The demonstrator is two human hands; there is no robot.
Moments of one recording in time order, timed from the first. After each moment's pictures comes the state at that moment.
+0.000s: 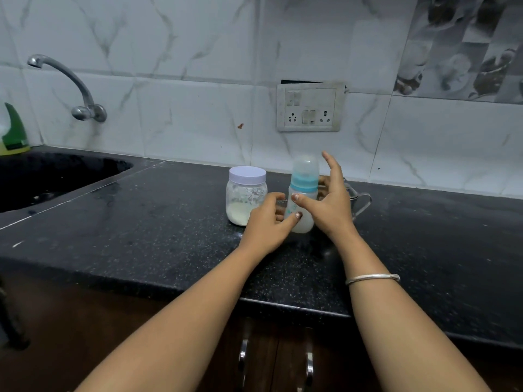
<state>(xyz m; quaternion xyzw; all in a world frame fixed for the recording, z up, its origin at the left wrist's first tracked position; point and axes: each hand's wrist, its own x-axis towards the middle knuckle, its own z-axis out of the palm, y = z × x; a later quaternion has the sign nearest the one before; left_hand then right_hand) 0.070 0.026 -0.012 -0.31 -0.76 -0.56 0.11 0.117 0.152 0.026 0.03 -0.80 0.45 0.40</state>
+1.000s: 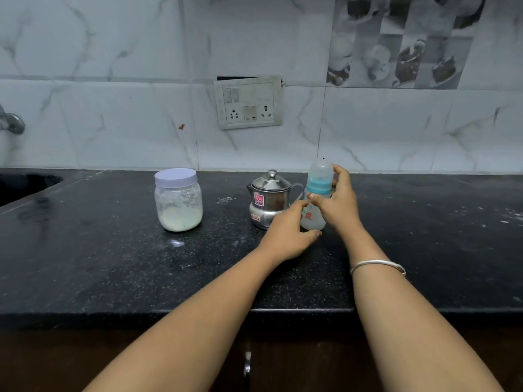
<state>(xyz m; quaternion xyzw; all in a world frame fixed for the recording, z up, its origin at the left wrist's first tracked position) 0.133 0.153 -0.013 -0.44 -0.75 -0.48 -0.01 0.171 0.275 0.016 -0.13 -0.77 0.45 0.42</state>
